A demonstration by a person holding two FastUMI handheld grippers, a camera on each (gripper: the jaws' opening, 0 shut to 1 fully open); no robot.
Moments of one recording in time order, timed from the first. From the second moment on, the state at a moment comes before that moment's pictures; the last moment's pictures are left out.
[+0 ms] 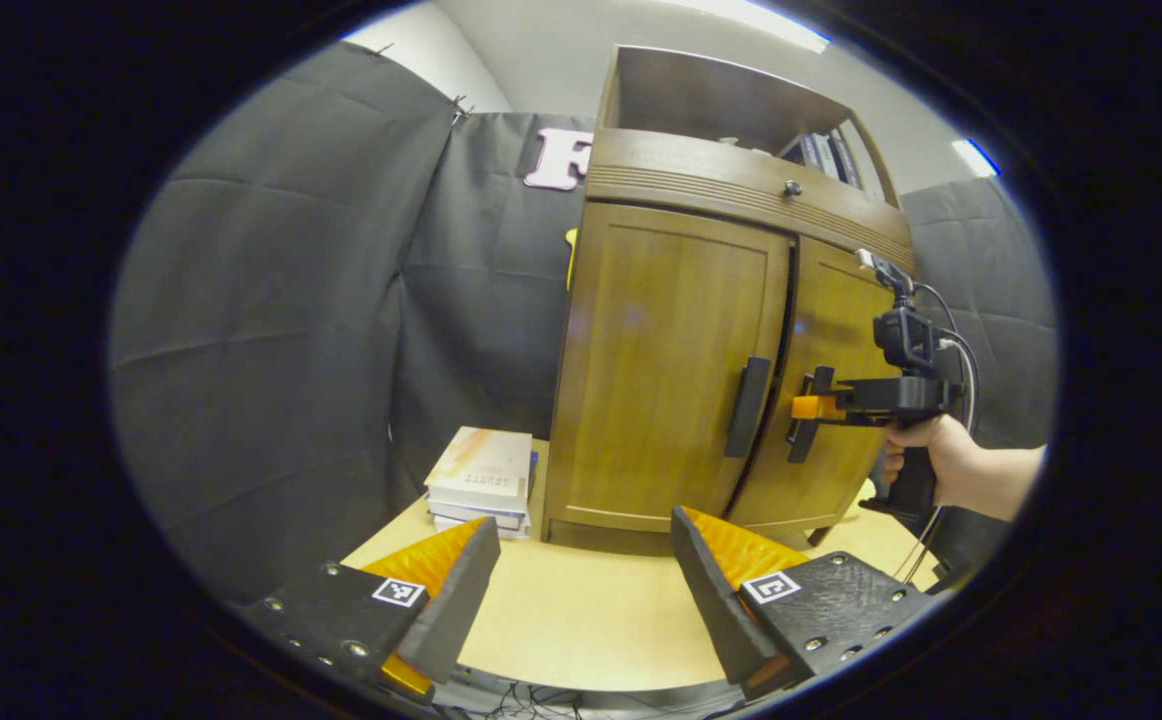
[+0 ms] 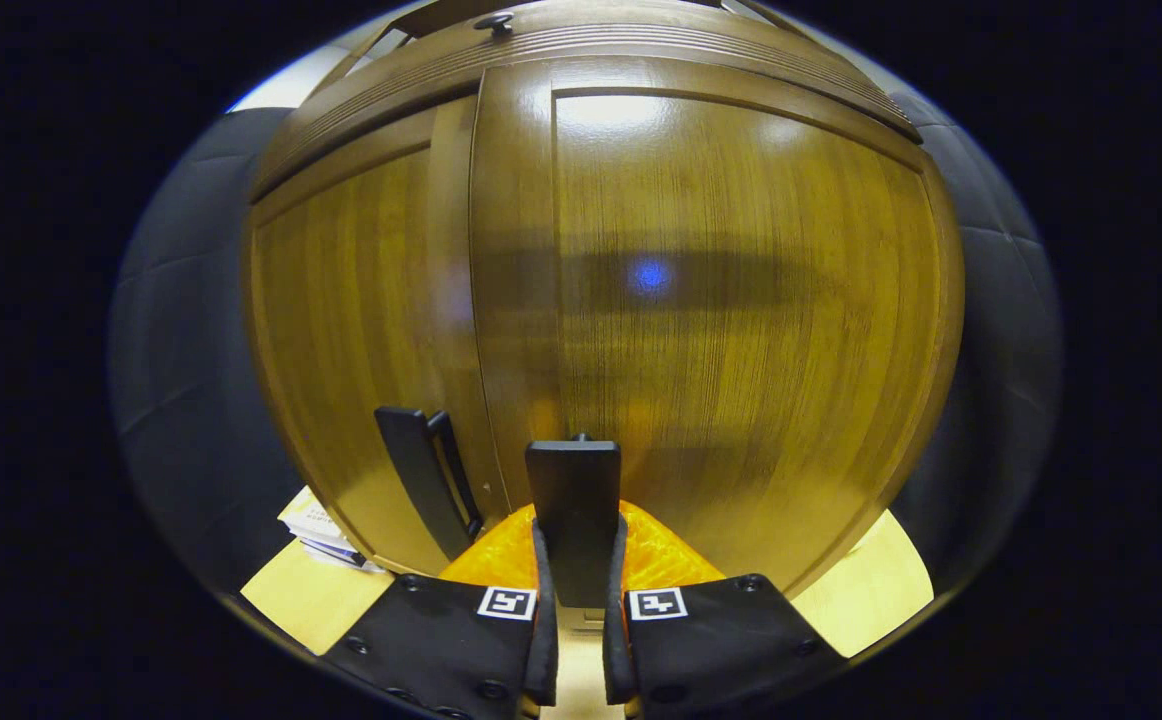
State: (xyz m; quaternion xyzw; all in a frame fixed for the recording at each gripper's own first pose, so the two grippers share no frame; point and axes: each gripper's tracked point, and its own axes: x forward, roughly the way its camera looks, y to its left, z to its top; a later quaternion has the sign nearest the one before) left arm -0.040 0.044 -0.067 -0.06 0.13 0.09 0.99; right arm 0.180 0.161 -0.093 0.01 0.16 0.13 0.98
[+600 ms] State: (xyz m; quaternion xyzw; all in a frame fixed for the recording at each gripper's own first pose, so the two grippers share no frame) left arm -0.032 0.045 -0.060 -0.05 0.10 0.12 0.99; right arm 0.182 0.159 -0.097 0.00 0.17 0.23 0.96
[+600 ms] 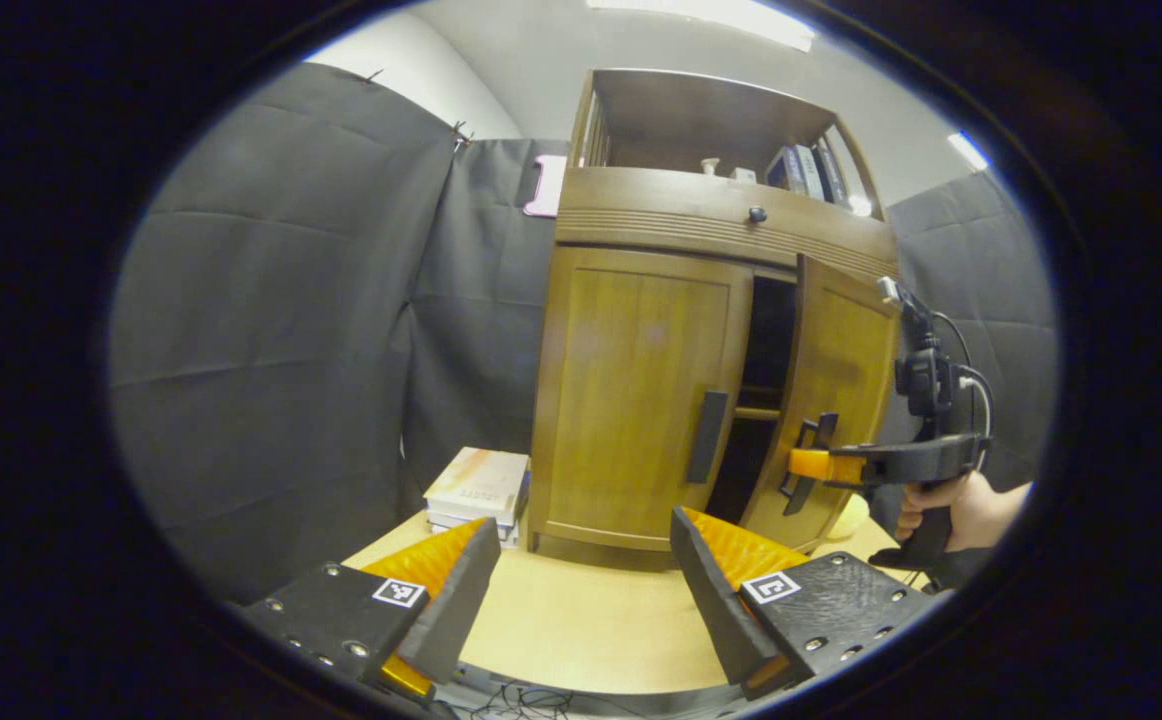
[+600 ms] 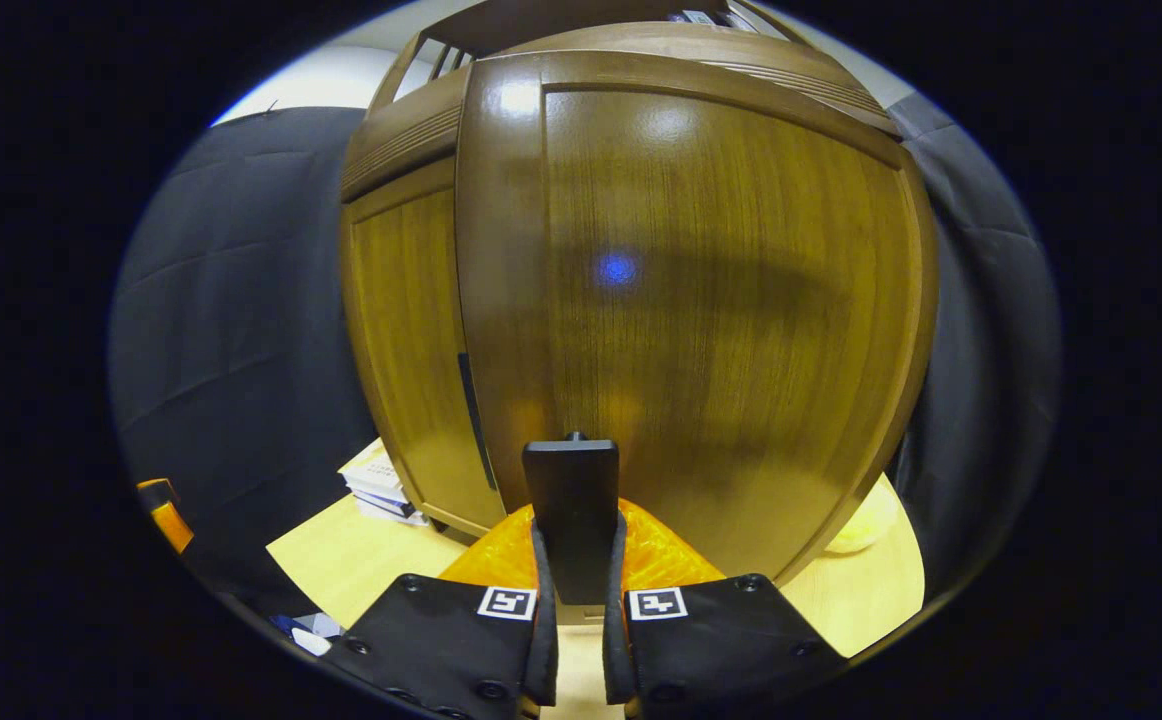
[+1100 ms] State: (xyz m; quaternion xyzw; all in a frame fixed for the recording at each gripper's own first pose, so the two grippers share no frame) left arm -0.032 0.046 -0.055 -0.02 0.09 0.11 0.99; right arm 0.181 0.150 -0.083 0.02 0.17 0.27 0.95
